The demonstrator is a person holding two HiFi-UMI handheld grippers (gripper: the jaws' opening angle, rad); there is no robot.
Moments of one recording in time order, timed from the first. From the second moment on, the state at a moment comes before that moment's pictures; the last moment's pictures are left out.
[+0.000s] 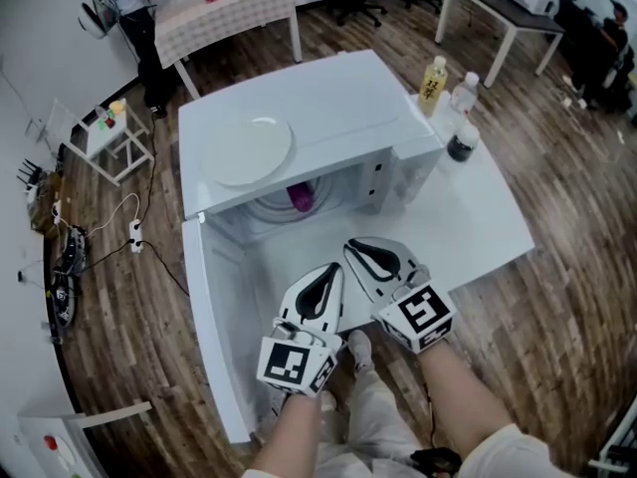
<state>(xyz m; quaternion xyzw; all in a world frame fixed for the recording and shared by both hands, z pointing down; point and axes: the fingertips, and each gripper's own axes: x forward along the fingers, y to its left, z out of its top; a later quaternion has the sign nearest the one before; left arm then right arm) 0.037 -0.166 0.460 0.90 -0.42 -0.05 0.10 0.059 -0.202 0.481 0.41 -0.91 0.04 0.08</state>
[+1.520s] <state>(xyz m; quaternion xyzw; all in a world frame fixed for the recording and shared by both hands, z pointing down) 0.021 -0.017 0.366 0.95 -0.29 -0.10 0.07 0.044 -0.029 0.376 0.49 -0.87 0.01 0.04</state>
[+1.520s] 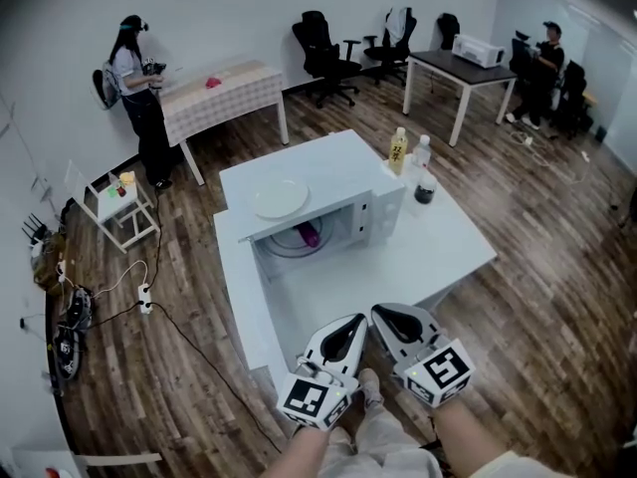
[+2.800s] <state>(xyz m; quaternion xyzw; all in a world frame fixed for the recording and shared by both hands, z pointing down) 0.086 0.054 0.334 0.97 -0.21 -0.09 0.05 0.136 0.060 0.348 0.50 -0.87 0.01 0.04</state>
